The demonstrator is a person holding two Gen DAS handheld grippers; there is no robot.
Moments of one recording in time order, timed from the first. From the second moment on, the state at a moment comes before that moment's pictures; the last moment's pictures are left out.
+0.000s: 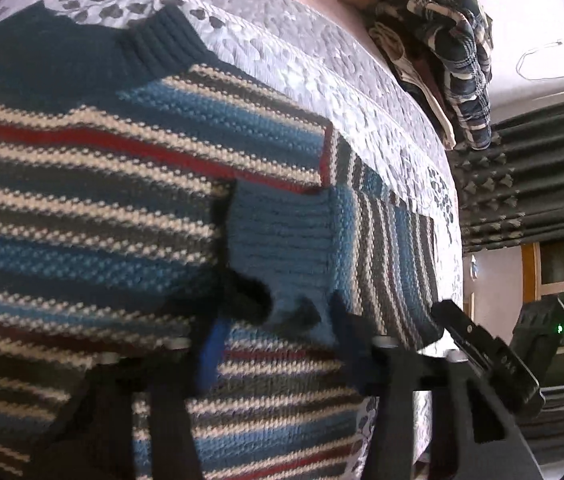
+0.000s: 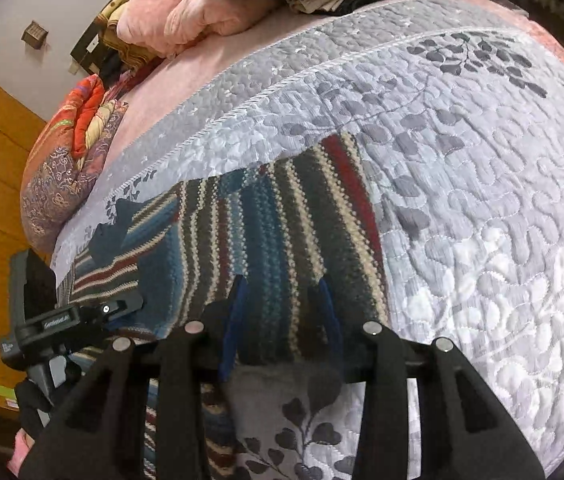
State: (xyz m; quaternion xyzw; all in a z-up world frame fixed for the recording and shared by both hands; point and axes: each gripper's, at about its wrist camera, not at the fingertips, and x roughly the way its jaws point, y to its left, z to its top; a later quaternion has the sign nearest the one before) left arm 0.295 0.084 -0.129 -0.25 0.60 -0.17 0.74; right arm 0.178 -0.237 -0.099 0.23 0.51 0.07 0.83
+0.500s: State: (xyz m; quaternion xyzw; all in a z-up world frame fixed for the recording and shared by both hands) left arm 0.286 0.153 -0.050 -0.26 0.47 -0.18 0.82; right arm 0.185 -0.245 -0.109 0.27 0.51 0.08 0.81
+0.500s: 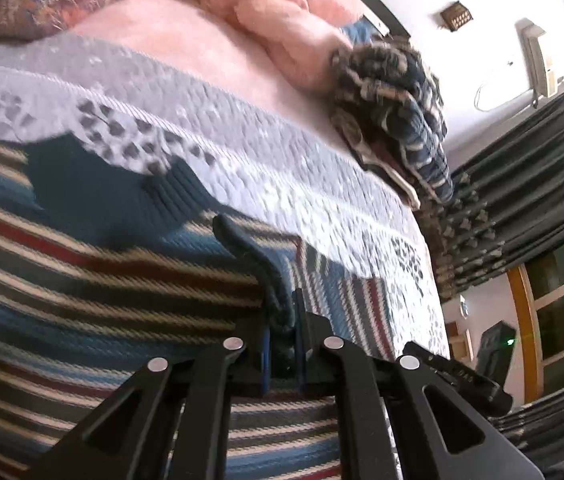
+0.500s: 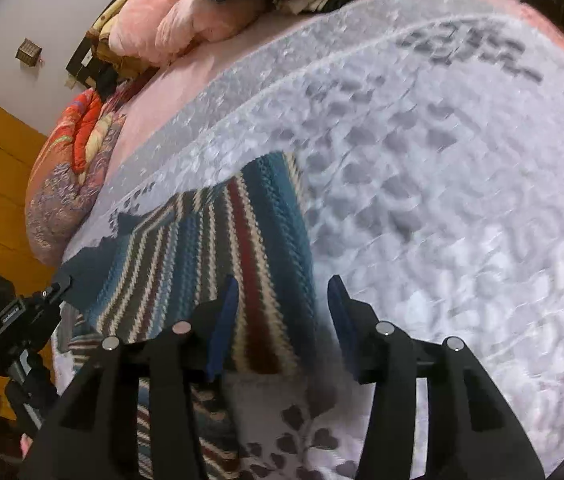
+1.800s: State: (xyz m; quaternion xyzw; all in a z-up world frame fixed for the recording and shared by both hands) left arm 0.275 0.299 -0.061 -0.20 0.46 -0.09 0.86; right arm 0.208 -0.098 -0.063 0.15 0.52 0.10 0.83
